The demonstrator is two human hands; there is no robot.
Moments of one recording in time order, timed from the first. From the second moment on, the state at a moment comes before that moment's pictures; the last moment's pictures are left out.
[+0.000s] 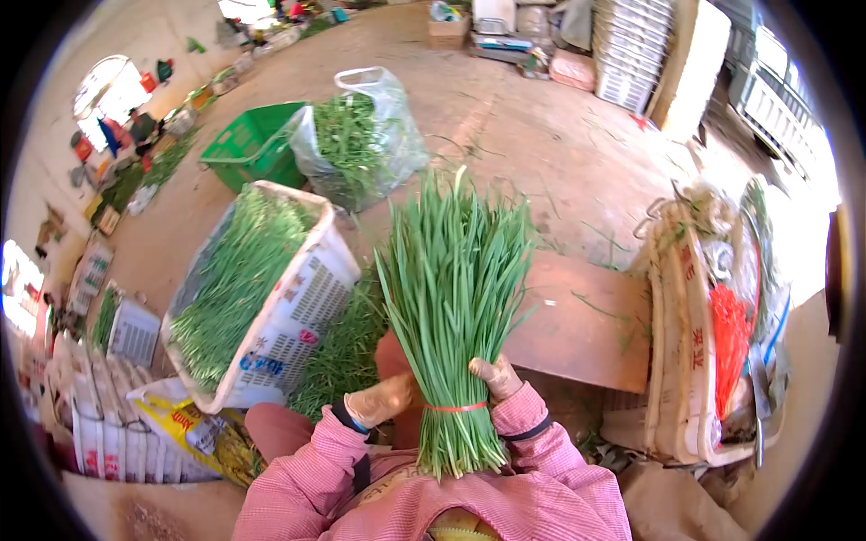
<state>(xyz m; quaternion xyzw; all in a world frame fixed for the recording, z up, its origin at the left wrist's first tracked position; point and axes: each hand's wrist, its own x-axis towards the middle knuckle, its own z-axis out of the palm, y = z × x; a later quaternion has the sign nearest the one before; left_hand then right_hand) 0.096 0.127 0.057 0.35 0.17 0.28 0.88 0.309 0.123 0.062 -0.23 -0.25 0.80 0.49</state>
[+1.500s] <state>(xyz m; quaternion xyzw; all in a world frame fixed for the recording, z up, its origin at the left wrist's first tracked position) 0.134 0.108 0.089 0.35 0.35 0.53 0.69 0.321 0.242 0.211 -0.36 -0.93 -0.09 0.09</state>
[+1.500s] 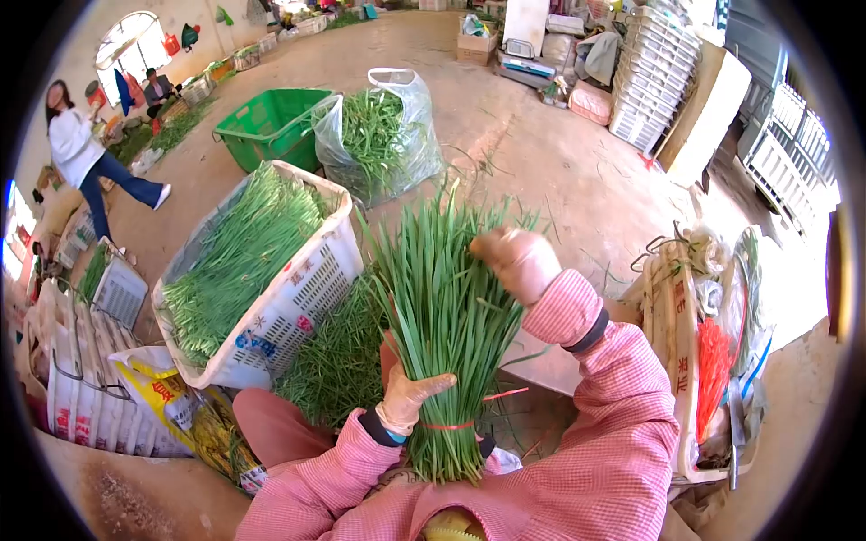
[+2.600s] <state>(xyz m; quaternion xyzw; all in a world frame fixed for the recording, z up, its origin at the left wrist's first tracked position) 0.156 0.106 0.088 0.37 0.32 0.55 0.68 0.297 0.223 0.164 -0.51 -0.62 0.37 0.47</state>
